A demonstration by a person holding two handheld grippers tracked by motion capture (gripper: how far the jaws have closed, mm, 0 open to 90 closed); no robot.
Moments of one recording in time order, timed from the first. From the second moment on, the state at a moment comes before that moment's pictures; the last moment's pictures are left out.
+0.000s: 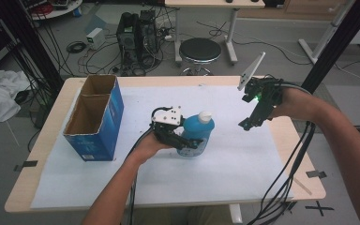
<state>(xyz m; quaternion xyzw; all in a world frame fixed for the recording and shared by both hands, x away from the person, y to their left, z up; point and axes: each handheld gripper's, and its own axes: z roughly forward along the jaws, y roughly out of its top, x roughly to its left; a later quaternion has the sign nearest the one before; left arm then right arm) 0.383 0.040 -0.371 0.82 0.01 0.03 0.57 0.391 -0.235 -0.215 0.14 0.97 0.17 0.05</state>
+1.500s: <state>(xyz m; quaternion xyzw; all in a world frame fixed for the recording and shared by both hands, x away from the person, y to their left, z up) 0.385 0.047 -0.405 0.83 -0.01 -0.01 0.55 0.391 -0.227 -0.221 0.14 0.98 0.16 0.04</state>
